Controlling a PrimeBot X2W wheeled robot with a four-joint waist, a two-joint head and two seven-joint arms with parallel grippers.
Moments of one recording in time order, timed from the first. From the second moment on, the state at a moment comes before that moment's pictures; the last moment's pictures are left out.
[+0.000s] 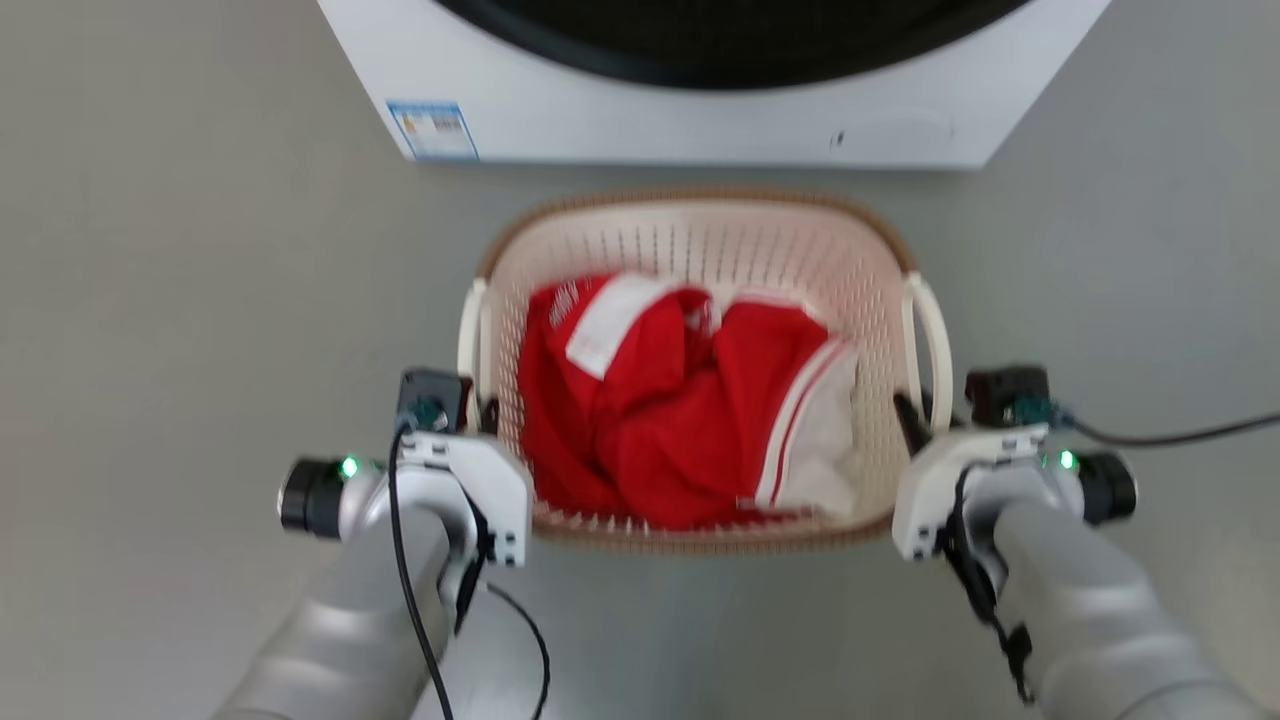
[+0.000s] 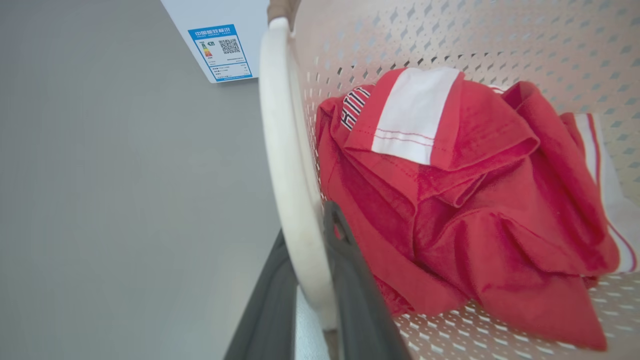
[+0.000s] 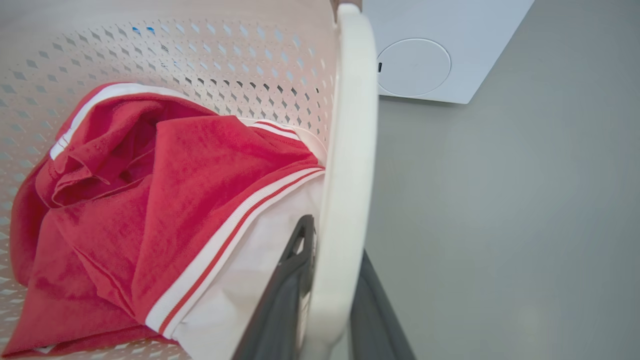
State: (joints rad) left arm -0.77 0.05 -0.92 1.20 -0.83 0.11 -0.26; right arm -0.75 -0.05 0.38 1.31 0.37 0.12 -0.23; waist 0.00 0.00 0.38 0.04
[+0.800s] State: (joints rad) left arm -0.94 0.13 -0.61 0.91 -0.48 0.21 -0.26; right arm -0.97 -0.07 0.13 1.10 0.09 0.12 -0.25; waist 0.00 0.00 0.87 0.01
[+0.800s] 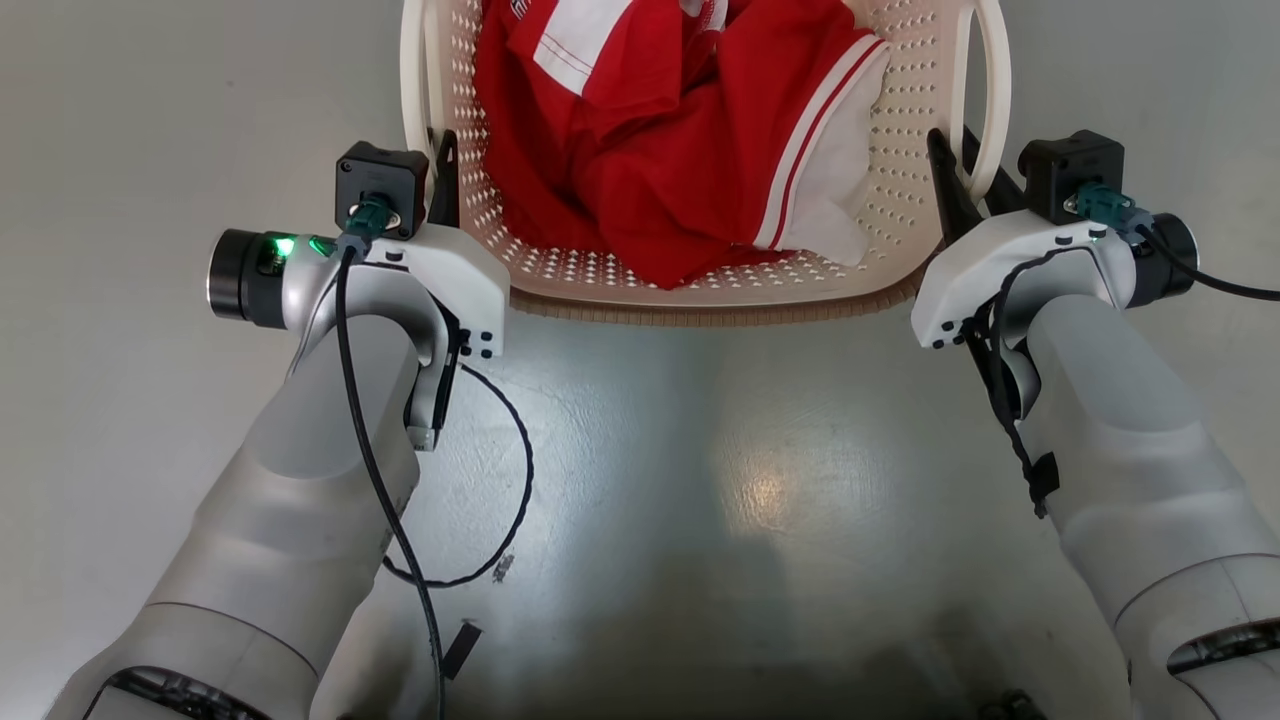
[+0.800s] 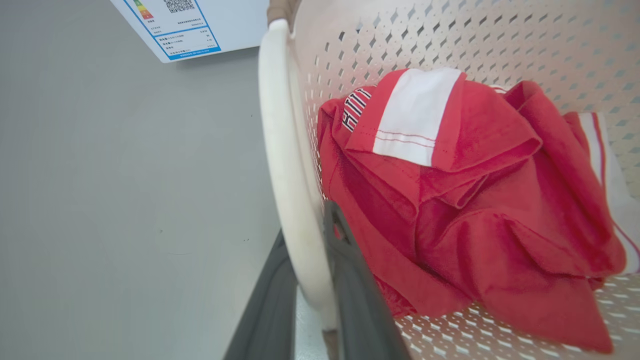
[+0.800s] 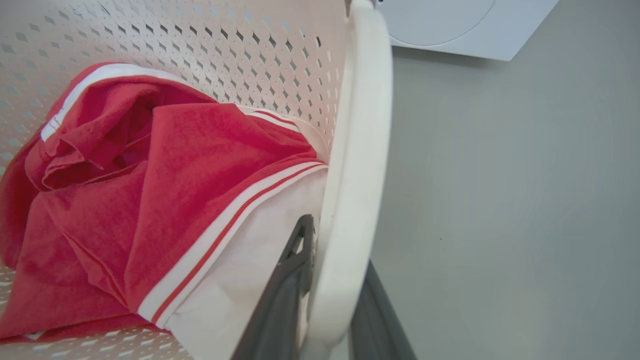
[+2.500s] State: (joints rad) left arm -0.97 0.03 -0.25 0.82 -0.17 0.10 -0.26; right arm -0.98 -0.07 0.01 0.94 0.00 0.12 -0.25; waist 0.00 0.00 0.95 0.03
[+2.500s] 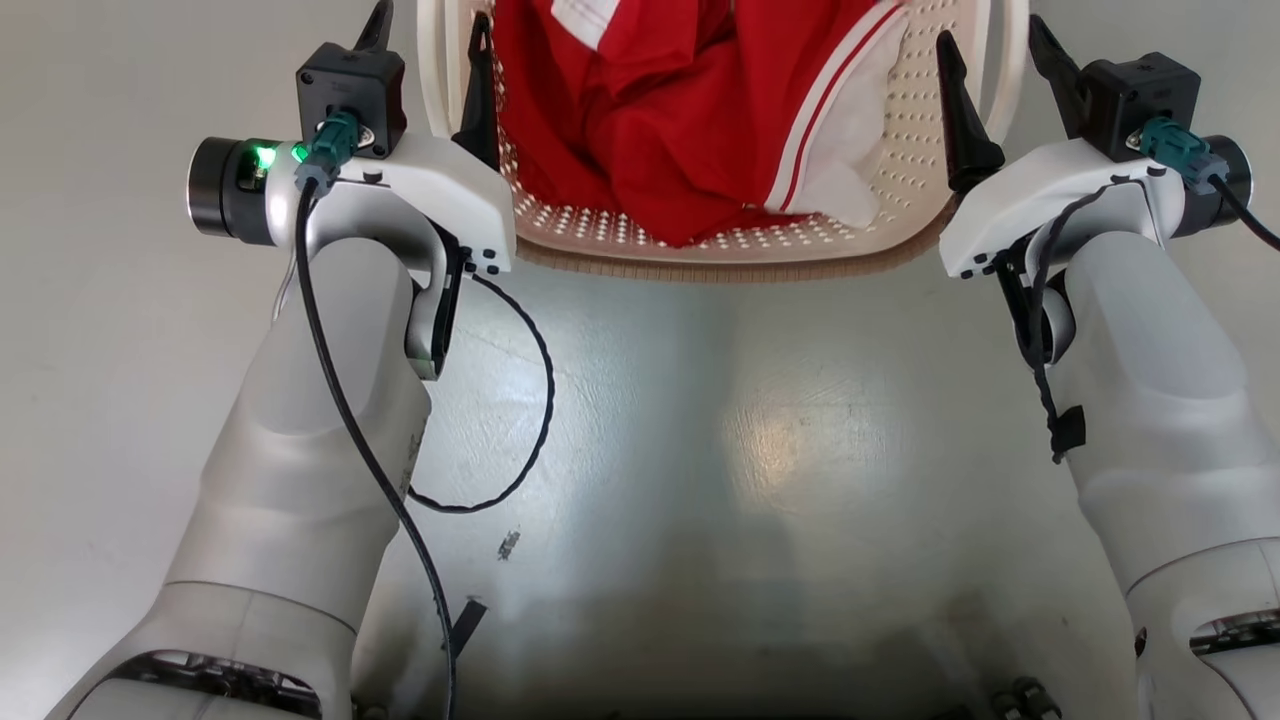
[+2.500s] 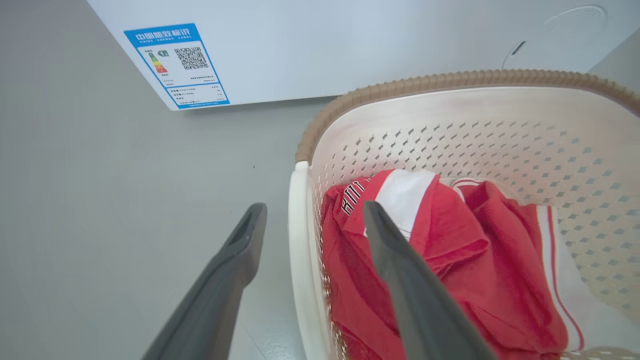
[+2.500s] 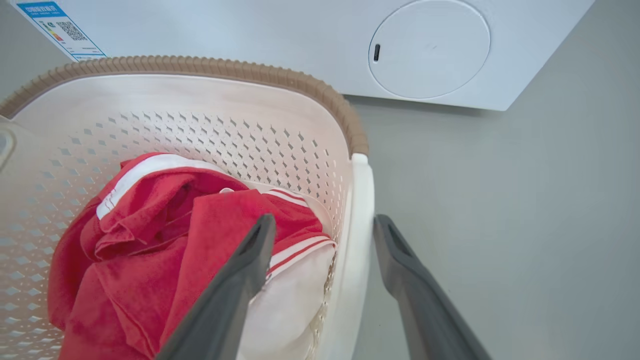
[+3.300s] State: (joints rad) left arm -0.64 0.03 -0.16 0.70 -0.22 0.01 -0.26; right arm -0.71 -0.07 0.02 0.79 0.02 0.12 -0.25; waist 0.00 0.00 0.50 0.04
